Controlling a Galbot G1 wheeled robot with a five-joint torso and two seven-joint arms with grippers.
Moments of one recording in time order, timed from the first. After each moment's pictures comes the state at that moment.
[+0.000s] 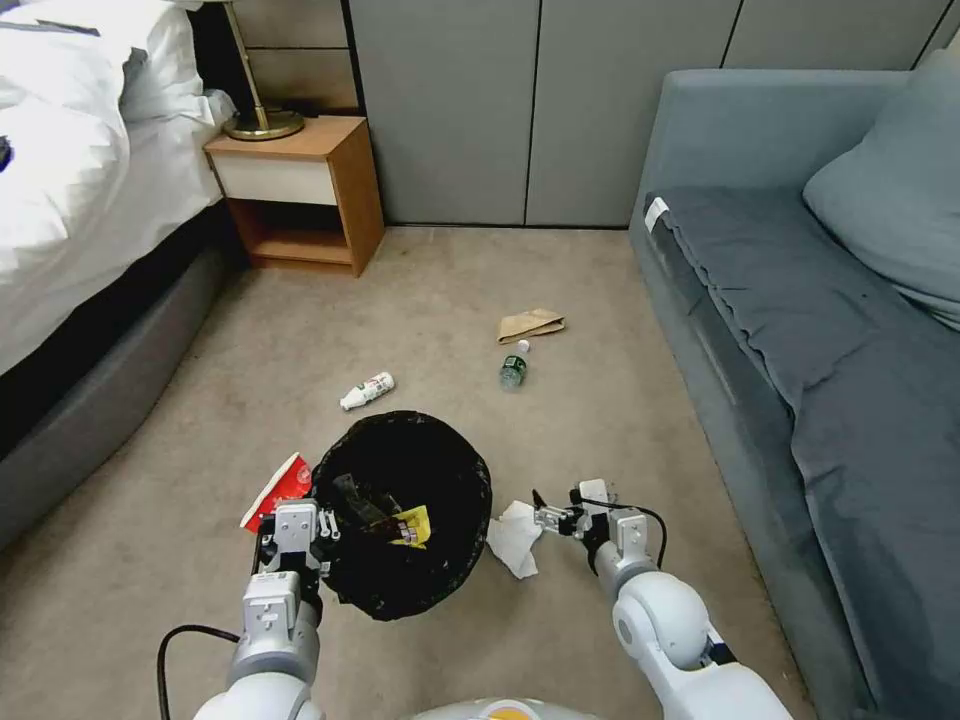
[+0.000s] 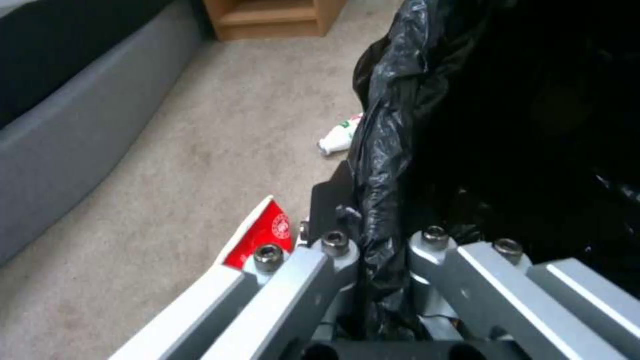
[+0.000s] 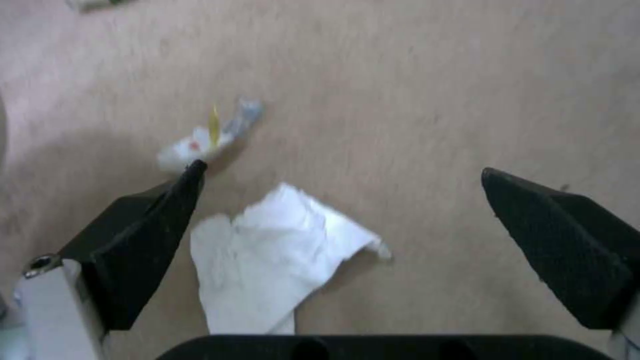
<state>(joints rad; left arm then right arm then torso) 1.80 -1.50 -0.49 -2.29 0.06 0.35 -0.21 -1.28 1.32 0.19 1.64 0.32 -0.36 0.08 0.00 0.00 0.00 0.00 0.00</state>
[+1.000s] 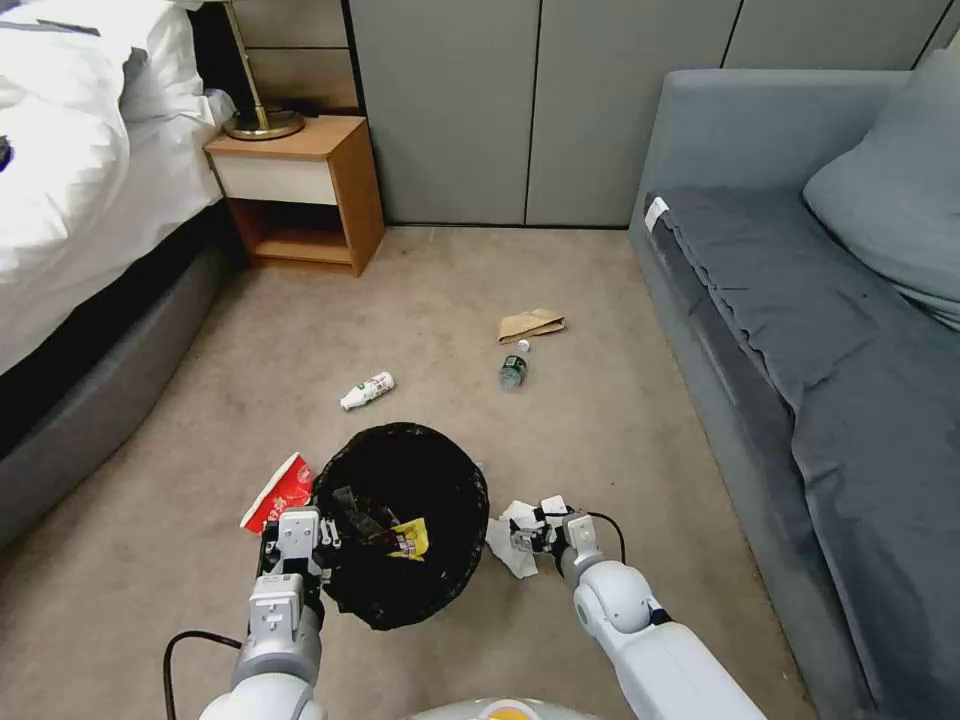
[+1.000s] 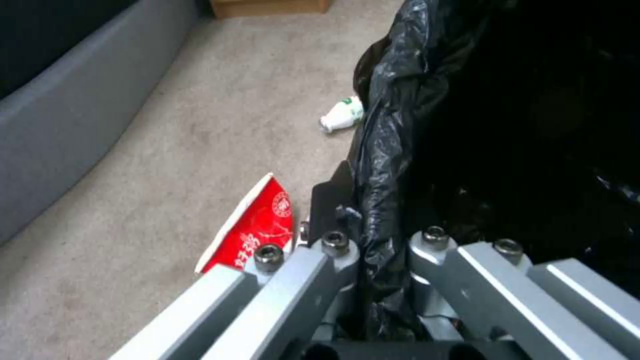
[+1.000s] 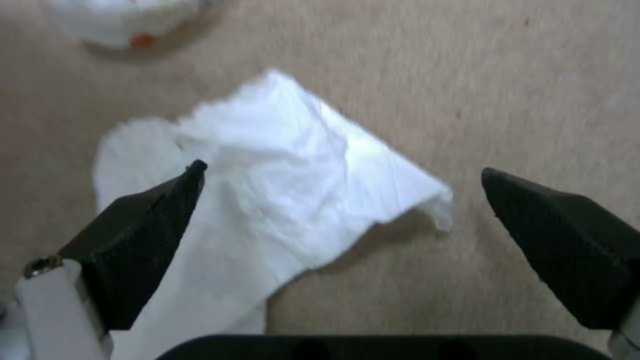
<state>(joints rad) 1.79 -1.50 -0.50 -2.26 0.05 0.36 -0.22 -1.08 1.39 0.08 1.22 0.19 -0.27 0.04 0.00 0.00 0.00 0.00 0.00</state>
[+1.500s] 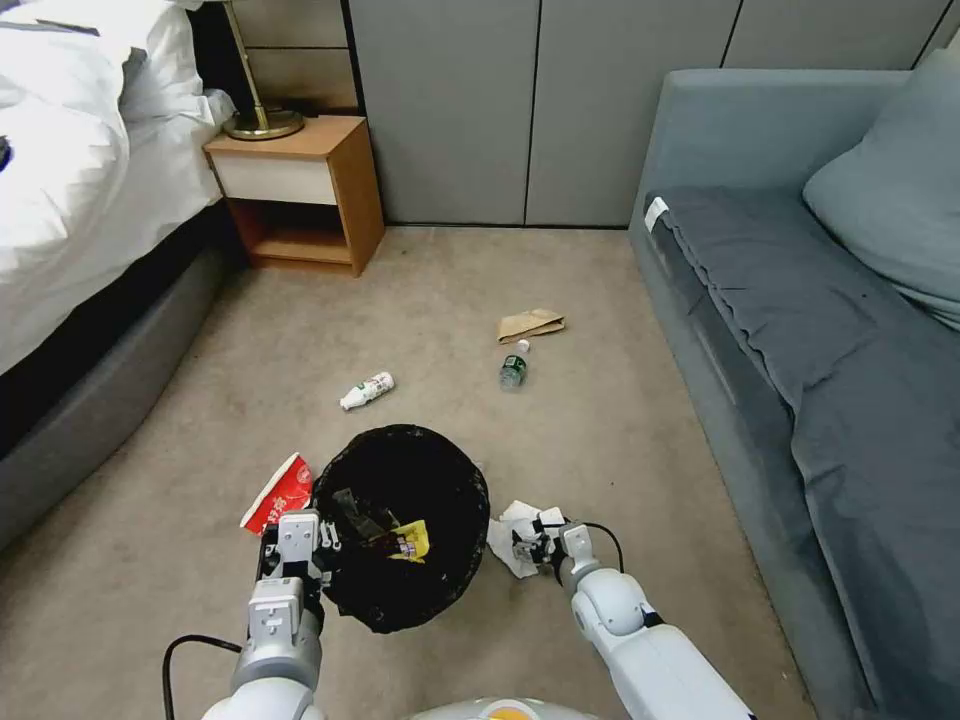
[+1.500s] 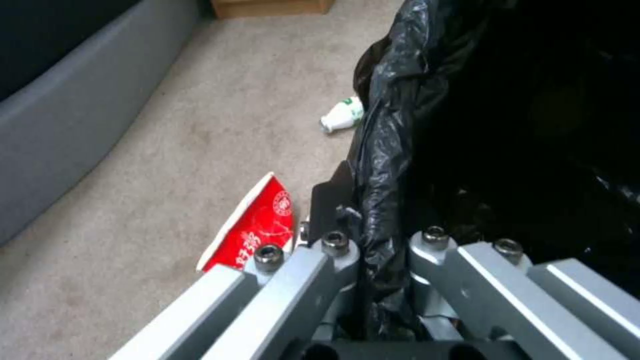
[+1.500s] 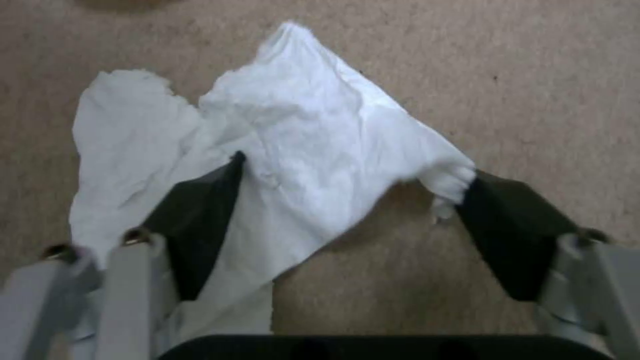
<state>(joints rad) 1.81 -1.51 -0.49 -2.27 0.06 0.35 -0.22 -1.07 1.41 0.08 1.14 0.16 -0.24 0.00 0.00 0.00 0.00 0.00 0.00</state>
